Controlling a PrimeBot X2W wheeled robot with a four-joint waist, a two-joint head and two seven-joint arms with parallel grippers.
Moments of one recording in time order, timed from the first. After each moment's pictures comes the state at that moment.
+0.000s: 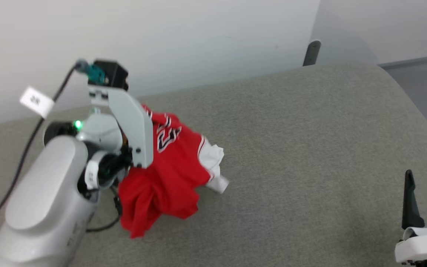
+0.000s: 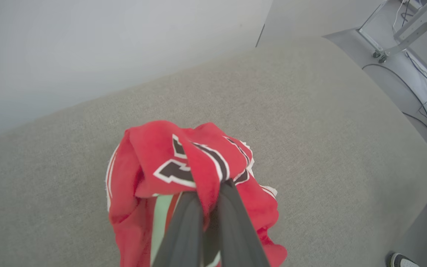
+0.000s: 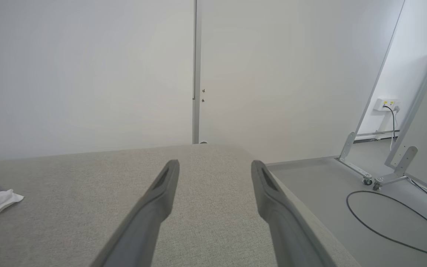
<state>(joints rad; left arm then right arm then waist) -0.72 0.45 -0.47 0.15 -0.75 0.17 0.79 -0.03 -0.06 -0.24 0.05 0.03 0.13 -0.20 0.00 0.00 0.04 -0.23</state>
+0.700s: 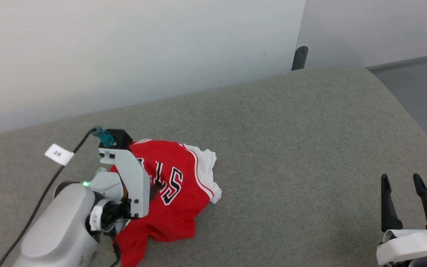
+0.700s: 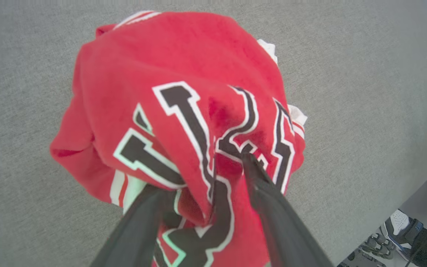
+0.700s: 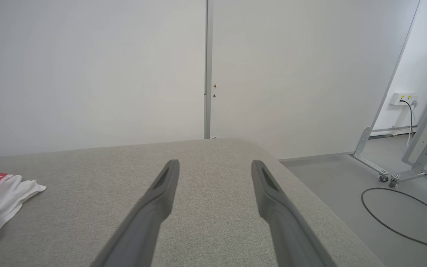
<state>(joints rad) -0.55 0.45 -0.51 0.34 -0.80 0.10 0.76 -0.05 -0.06 -0.16 0.12 0.04 0.13 -0.22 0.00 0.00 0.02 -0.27</state>
